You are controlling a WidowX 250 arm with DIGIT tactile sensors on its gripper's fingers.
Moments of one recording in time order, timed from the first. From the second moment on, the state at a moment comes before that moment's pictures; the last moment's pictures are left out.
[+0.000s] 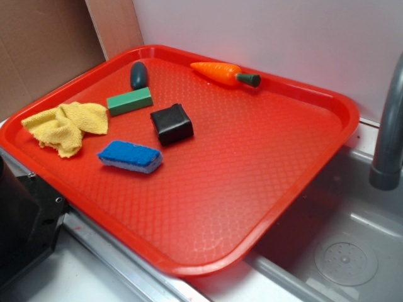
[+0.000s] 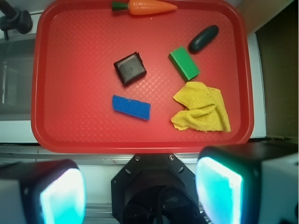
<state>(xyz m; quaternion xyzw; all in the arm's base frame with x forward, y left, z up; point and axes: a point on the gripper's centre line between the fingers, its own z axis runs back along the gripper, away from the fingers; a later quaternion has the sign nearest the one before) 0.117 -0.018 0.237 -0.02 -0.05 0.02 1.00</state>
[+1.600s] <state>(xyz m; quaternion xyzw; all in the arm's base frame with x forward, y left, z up) 0.220 0.092 0.117 0.05 -0.11 0.39 0.91</state>
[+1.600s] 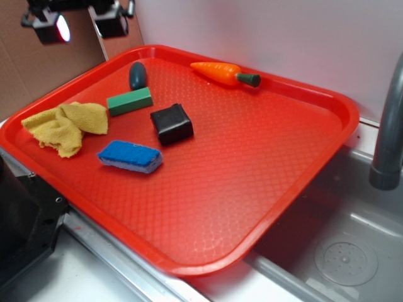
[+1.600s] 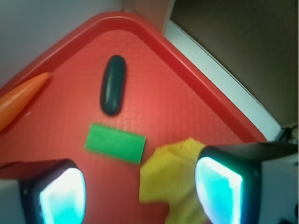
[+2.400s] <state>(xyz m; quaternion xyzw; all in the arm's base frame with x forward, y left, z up) 0.288 0.133 0.022 0.05 -0.10 0.39 0.91</state>
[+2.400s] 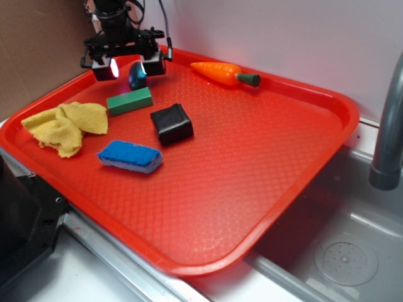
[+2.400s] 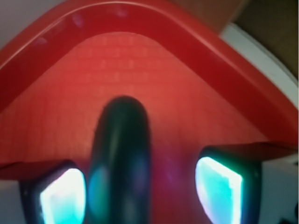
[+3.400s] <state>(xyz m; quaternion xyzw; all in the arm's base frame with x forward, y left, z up) 0.282 0.101 0.085 0.02 -0.03 0.25 0.97</state>
